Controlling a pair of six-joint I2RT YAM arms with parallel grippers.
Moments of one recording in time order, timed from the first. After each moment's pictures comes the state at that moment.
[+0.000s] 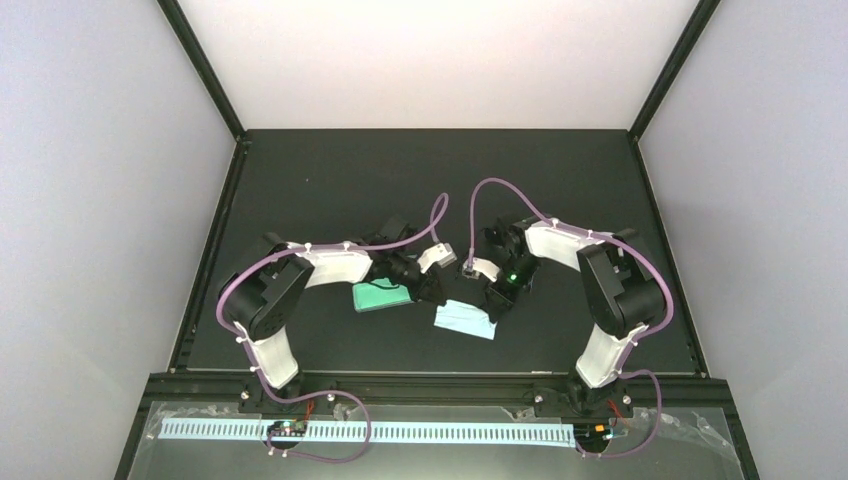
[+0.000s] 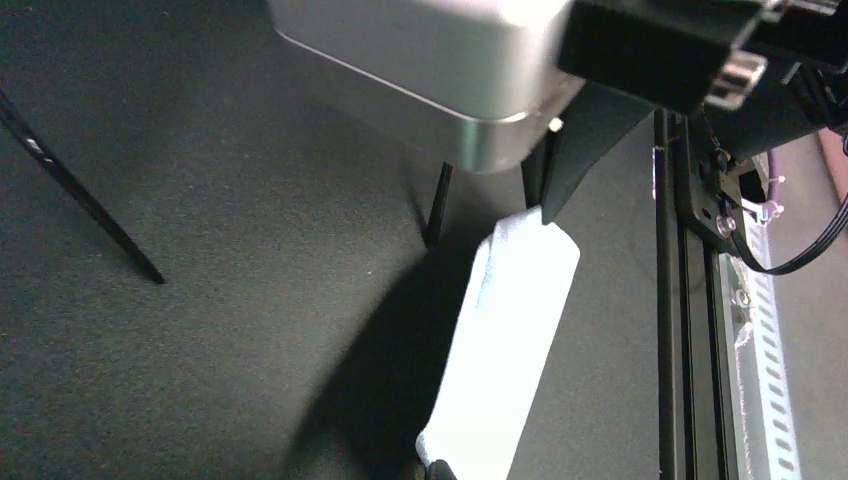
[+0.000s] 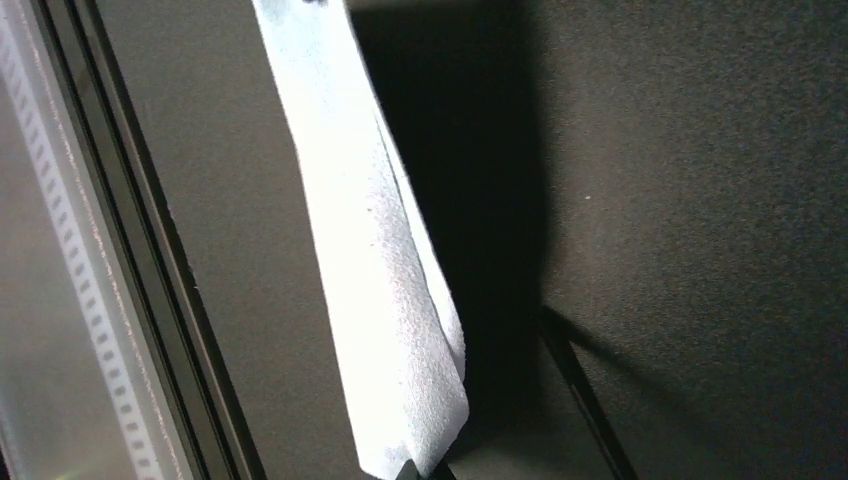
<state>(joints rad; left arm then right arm) -0.69 1.78 0.88 -0.07 0.80 0.09 0.44 1.76 0.99 -0.96 -0.61 -0.63</state>
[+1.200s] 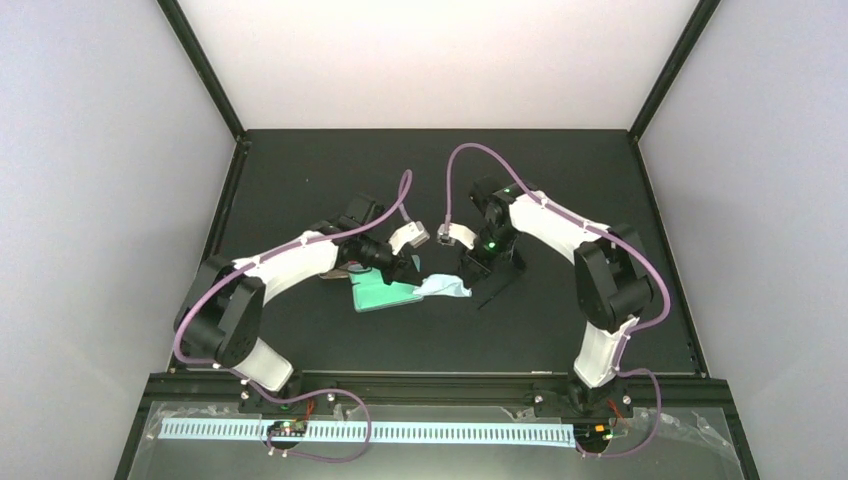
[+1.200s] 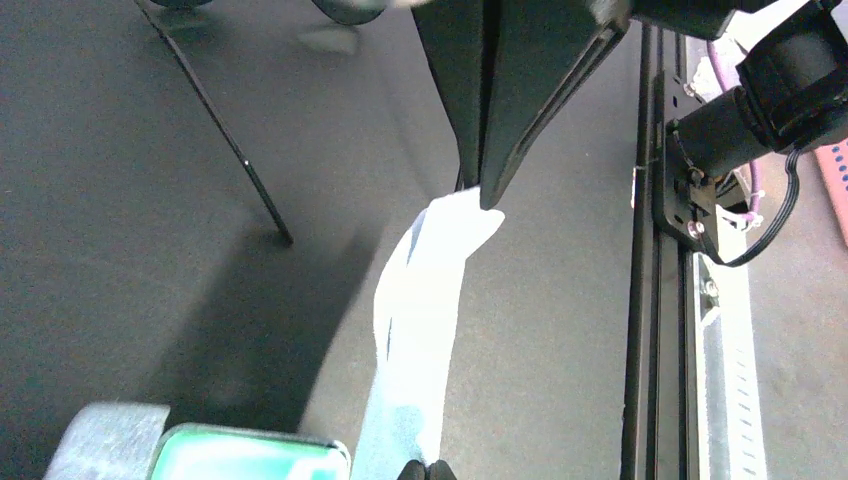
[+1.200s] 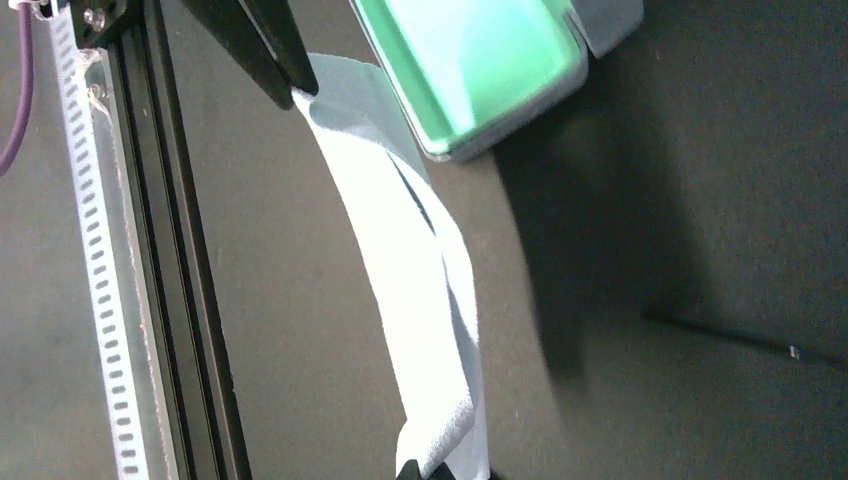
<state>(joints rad) -0.52 1.57 0.91 -0.34 0.83 0.23 0.51 1.82 1.31 -1.06 -0.64 -0.64</state>
